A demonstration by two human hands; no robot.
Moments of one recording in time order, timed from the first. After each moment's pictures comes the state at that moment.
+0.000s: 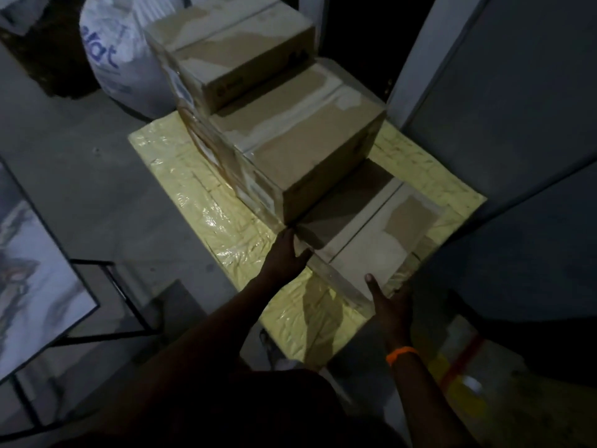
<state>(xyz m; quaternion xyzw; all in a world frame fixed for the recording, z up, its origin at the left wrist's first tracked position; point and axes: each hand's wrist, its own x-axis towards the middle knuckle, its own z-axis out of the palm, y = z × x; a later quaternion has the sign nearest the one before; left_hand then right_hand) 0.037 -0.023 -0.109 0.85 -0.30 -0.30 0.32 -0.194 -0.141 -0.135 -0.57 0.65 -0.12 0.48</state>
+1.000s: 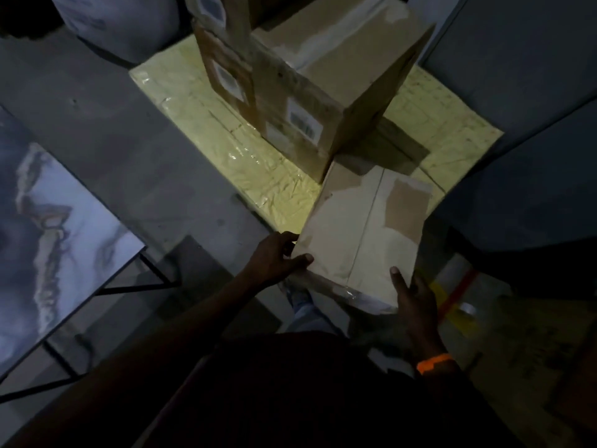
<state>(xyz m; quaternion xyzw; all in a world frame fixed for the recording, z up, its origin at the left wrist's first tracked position) 0.033 0.184 -0.091 0.79 -0.35 -0.40 0.32 -0.228 0.049 -0.069 -0.57 0.62 -0.18 0.51</state>
